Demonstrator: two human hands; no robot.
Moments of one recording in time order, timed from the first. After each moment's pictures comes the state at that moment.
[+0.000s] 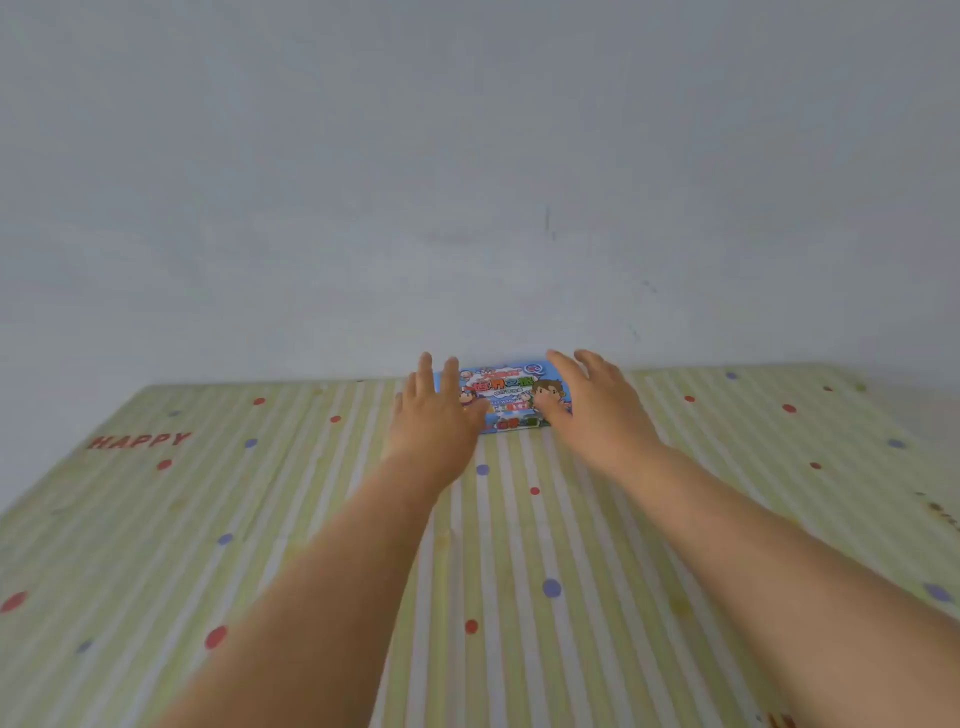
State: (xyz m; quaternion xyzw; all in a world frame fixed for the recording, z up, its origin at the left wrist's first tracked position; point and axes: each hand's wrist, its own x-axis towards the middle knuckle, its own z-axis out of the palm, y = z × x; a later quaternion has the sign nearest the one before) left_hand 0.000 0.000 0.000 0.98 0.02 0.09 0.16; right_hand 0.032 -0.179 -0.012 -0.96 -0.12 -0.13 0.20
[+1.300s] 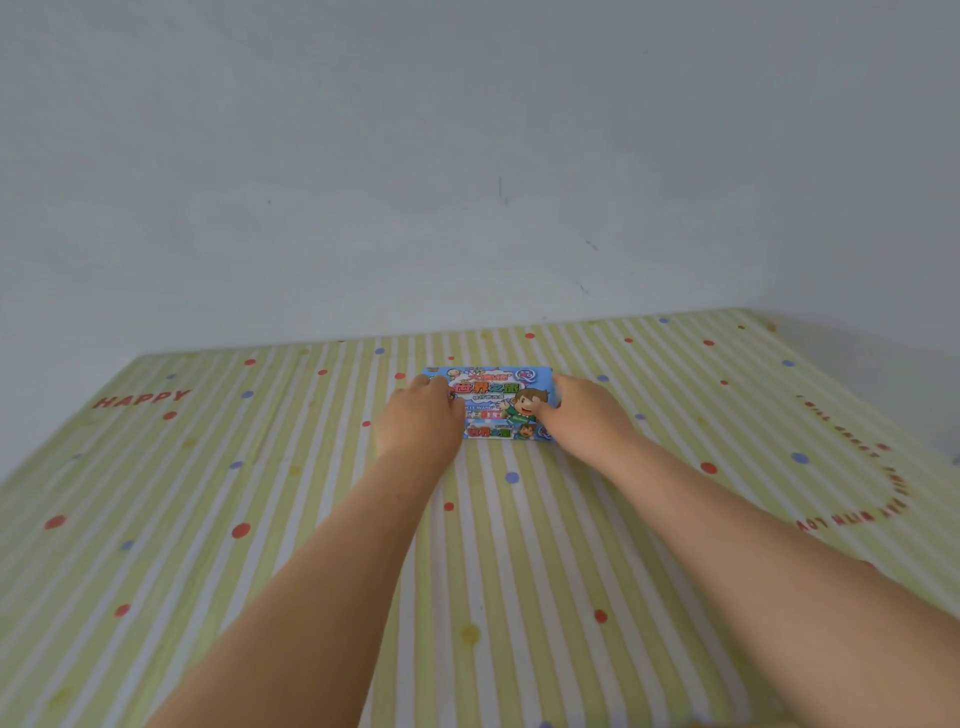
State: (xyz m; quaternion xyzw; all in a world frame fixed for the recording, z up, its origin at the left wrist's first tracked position) left_hand -0.071 -0.018 -0.026 0.98 0.03 0.12 0.14; right_hand -0.064 -0.197 -0.026 -0.95 -0.02 -0.03 0.30
